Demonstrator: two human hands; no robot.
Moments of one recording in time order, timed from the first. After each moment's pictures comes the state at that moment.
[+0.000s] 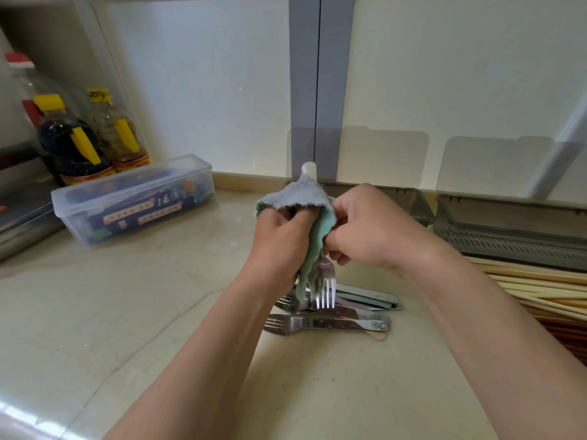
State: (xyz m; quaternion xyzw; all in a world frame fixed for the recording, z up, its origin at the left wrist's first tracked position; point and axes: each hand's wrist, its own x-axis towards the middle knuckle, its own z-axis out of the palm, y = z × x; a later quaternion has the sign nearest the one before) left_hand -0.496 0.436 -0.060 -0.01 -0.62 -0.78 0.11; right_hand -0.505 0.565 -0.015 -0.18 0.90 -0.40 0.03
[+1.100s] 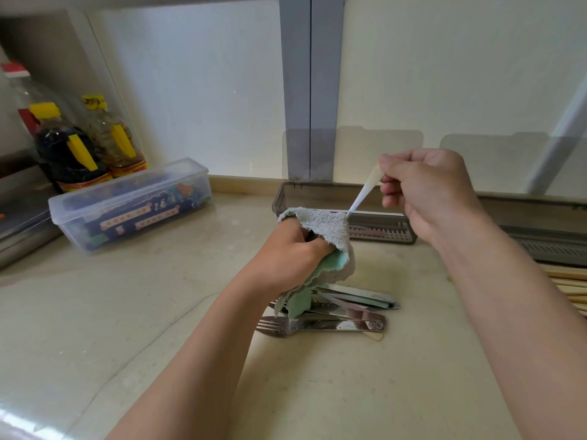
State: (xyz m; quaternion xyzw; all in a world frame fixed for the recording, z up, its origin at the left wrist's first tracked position) left_hand -0.493 0.431 -0.062 -0.12 -0.81 -0.57 0.00; right_hand -0.544 0.609 -0.006 0.03 0.69 -0.71 -0.13
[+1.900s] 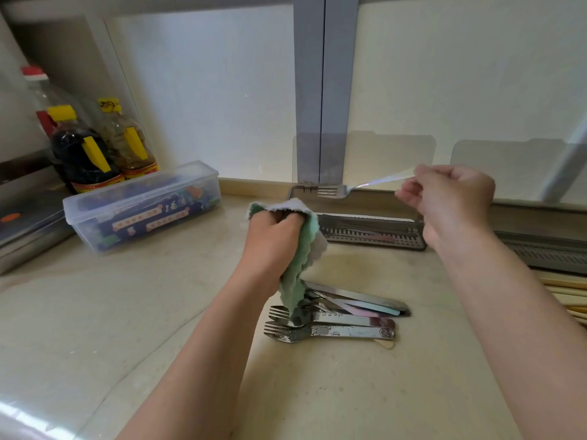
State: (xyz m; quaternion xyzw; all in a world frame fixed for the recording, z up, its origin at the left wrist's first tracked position) left_hand -0.501 0.418 -0.055 0.08 -0.72 -0.68 0.10; right_hand -0.569 0.615 -0.028 0.12 0.59 -0.76 -0.24
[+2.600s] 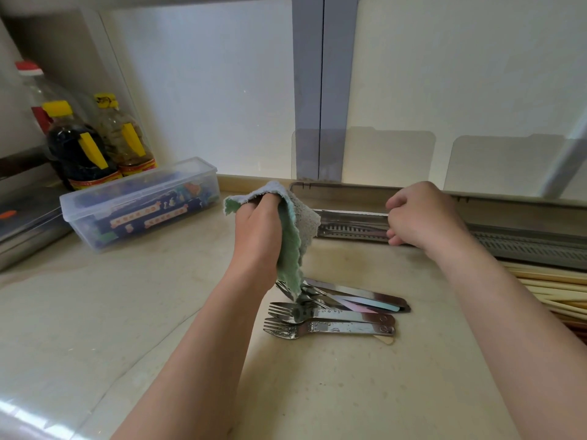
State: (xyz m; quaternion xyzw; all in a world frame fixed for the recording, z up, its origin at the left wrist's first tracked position) left_hand -0.508 0.414 -0.052 0.15 -0.60 -0.77 0.14; right_hand -0.547 0.608 -0.031 0.07 0.92 -0.37 -0.08
